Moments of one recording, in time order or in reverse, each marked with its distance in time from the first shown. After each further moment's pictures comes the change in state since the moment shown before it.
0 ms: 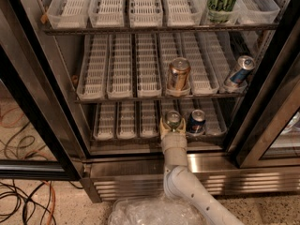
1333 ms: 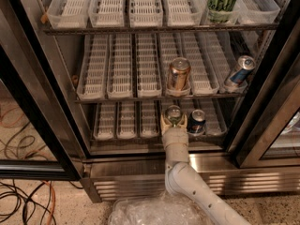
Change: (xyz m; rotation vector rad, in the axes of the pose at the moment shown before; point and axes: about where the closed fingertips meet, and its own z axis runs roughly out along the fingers) arm -0.033 -0.001 0.004 -0.003 -0.042 -0.028
